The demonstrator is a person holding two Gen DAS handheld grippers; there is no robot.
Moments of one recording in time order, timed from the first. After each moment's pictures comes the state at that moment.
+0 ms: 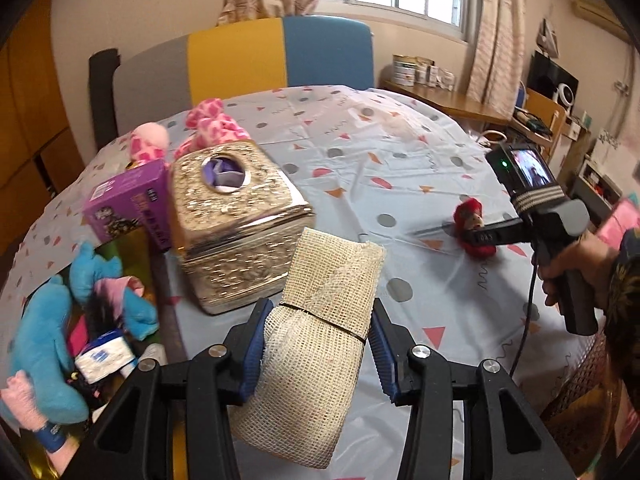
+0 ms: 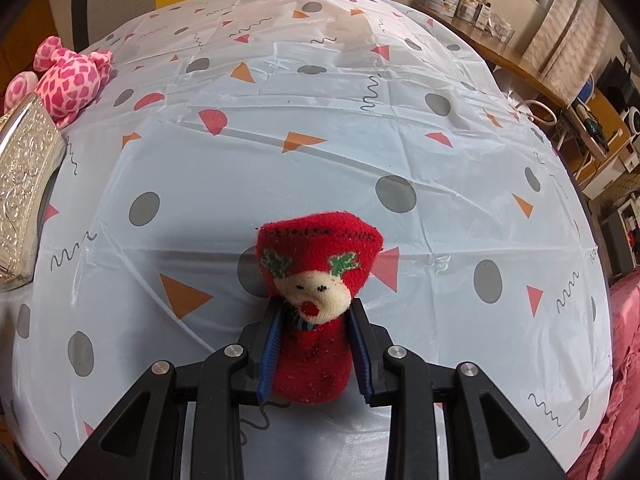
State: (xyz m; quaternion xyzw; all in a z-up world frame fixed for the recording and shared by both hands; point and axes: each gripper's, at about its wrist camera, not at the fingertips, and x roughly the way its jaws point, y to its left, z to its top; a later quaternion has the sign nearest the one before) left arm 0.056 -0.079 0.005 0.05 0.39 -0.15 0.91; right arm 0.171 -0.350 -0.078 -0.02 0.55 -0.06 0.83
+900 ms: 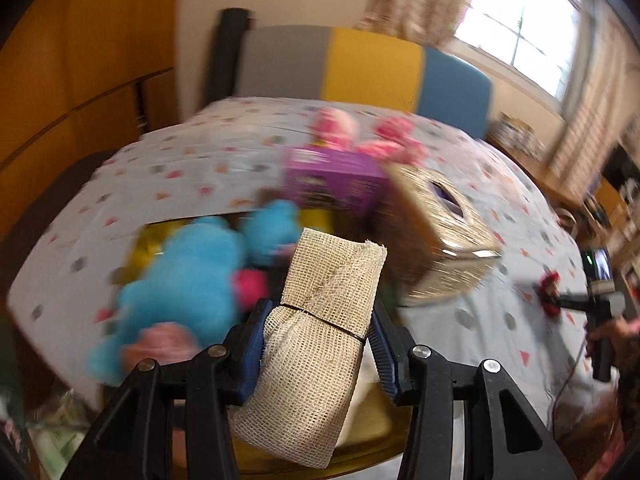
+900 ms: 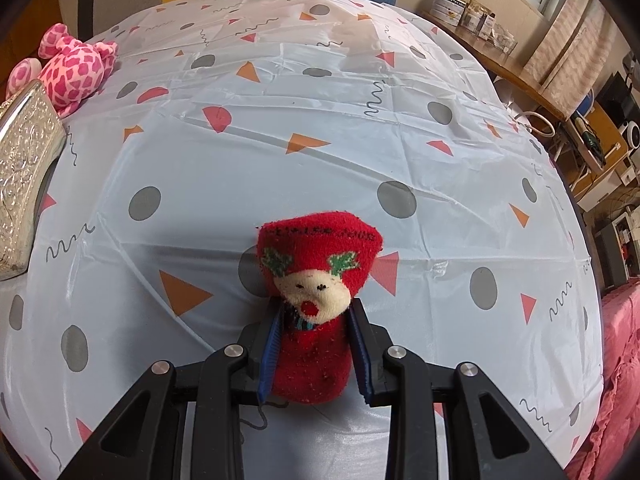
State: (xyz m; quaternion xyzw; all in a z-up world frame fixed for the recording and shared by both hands) left arm 0.044 0.116 0.024 -0.07 0.38 -0.01 0.92; right arm 0.170 -0.345 -0.078 -0.05 0.55 -0.06 0.83
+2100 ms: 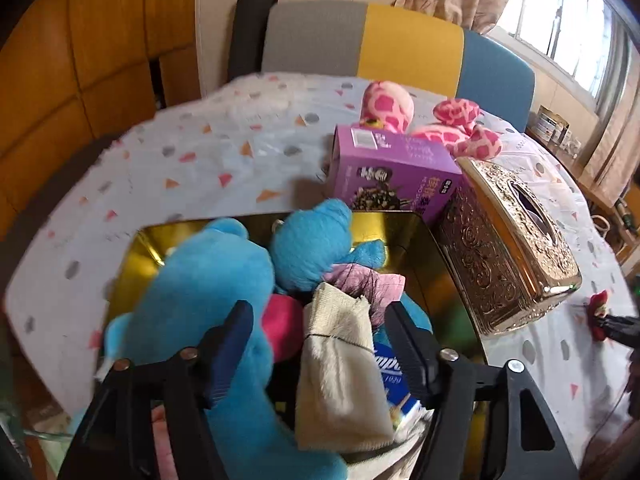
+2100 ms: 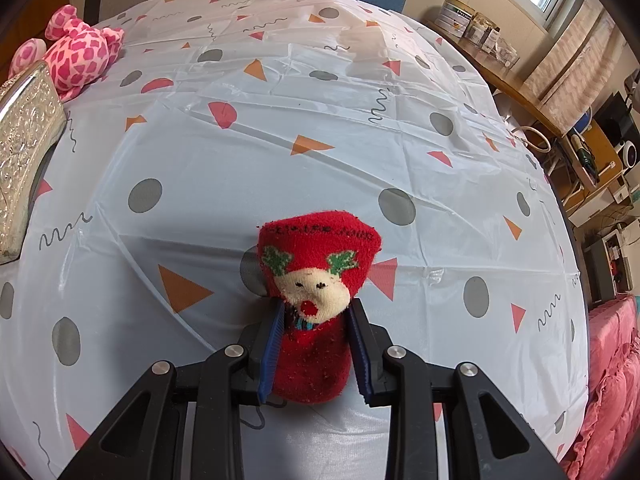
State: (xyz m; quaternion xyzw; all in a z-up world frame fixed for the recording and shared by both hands) left arm 0.123 0.147 -0.021 -0.06 0.42 0.04 0.91; right arm 0.170 -0.338 -0.077 -0.08 0.55 -0.07 0.83
